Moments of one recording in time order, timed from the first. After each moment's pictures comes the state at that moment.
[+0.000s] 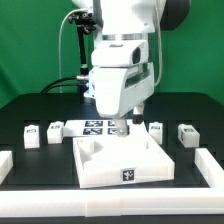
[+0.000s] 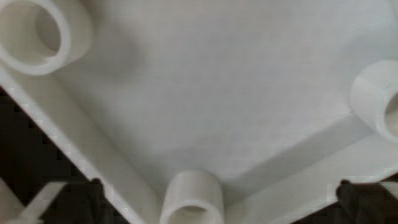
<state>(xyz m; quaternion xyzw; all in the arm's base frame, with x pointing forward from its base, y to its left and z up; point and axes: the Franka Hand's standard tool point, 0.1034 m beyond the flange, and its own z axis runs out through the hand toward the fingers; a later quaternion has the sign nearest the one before) 0.508 0.017 0.066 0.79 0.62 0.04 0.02</state>
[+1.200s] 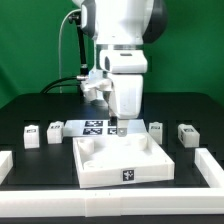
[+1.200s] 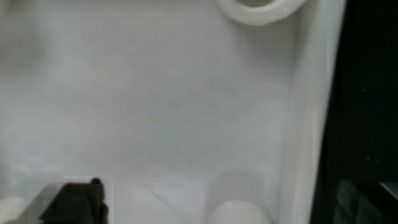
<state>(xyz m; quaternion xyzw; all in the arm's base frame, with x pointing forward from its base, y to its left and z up) 0.445 -0.003 0.045 0.65 0.76 0.02 0.04</state>
